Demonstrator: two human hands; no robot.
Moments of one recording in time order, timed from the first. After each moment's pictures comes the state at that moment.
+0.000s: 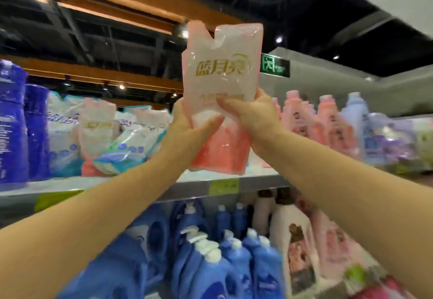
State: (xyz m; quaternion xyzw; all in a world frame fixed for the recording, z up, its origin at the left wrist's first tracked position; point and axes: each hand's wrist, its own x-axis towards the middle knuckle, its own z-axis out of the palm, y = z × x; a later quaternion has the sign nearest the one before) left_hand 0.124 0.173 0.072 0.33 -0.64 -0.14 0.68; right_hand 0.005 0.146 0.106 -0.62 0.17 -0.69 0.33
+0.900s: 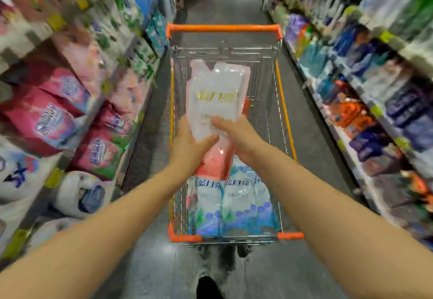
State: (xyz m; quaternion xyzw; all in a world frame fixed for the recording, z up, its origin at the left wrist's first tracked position) left_hand -0.538 0.309 -0.359 0.29 -0.80 -0.50 0.18; right_hand -0.621 0.392 -0.347 -0.08 0.60 -0.74 0.30
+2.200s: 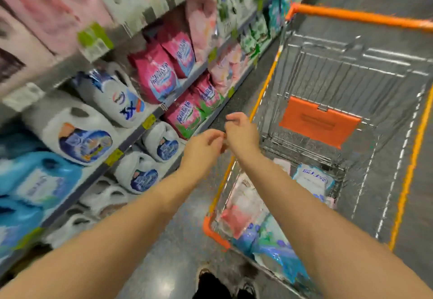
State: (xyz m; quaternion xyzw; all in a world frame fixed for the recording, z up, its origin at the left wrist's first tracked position) left_hand -0.504 0.257 -0.381 0.48 -0.74 -0.42 0.19; right_hand -0.600 0.272 -0.390 -0.27 0.77 -0.48 0.32
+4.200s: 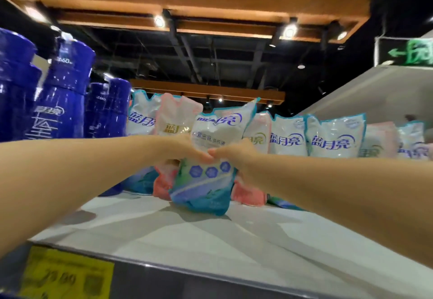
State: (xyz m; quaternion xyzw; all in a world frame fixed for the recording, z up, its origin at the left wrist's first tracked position) left_hand 0.384 -0.012 0.105 0.65 -0.61 -0.13 0.44; right_hand 0.258 -0.098 0.095 -0.74 0.26 -0.42 0.46
